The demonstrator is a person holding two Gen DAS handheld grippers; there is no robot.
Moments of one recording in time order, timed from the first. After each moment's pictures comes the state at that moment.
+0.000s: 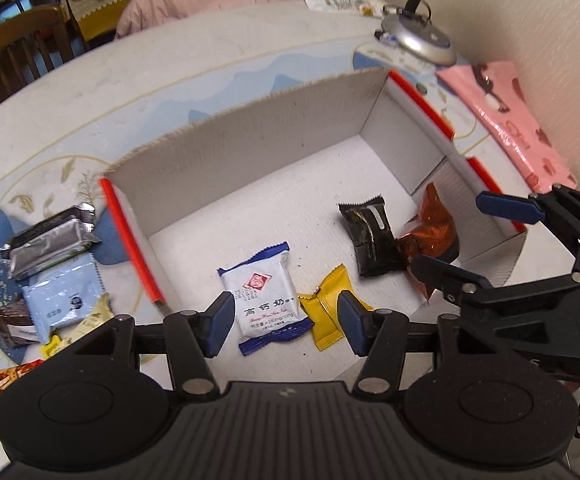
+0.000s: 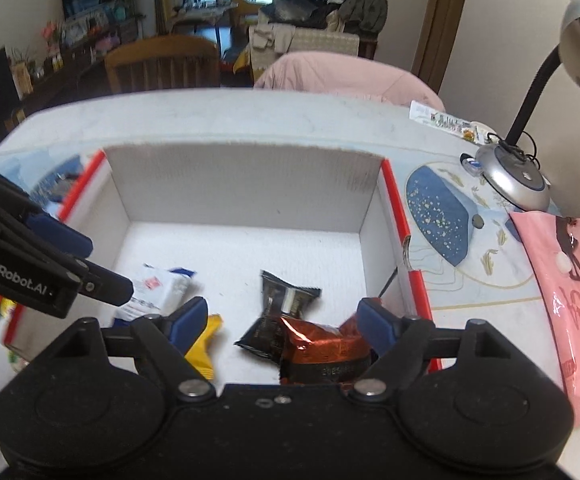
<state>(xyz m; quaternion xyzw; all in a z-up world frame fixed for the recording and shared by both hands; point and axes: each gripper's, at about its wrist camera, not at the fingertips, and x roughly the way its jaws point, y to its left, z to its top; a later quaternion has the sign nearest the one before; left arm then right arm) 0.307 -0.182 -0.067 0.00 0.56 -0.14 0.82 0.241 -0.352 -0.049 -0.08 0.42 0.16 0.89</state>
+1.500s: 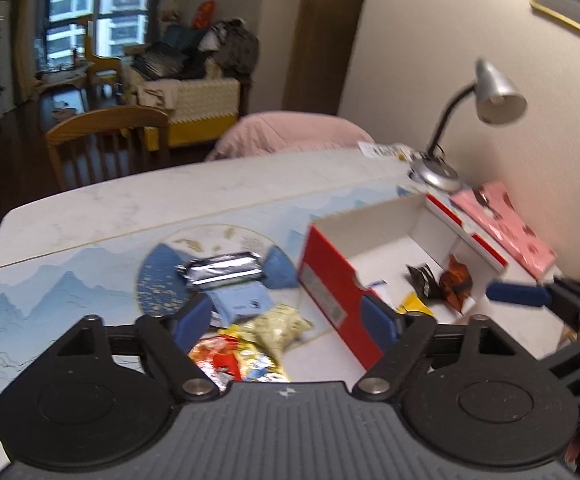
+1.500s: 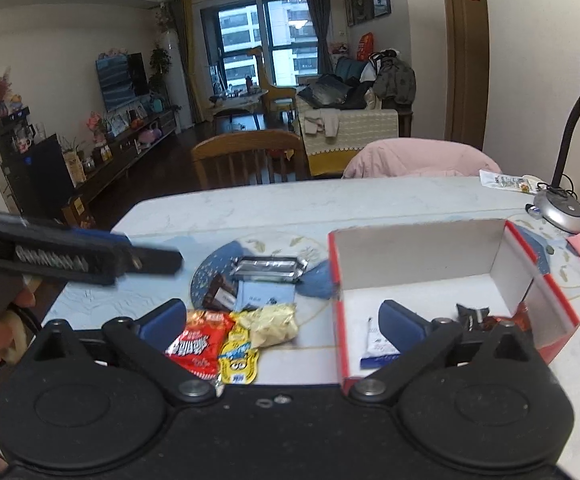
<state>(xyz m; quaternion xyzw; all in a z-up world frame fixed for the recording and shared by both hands) 0.145 0.015 0.012 -0.05 0.35 -0.10 0.93 0.110 -0.199 0.010 0.00 0.32 0.20 0.92</state>
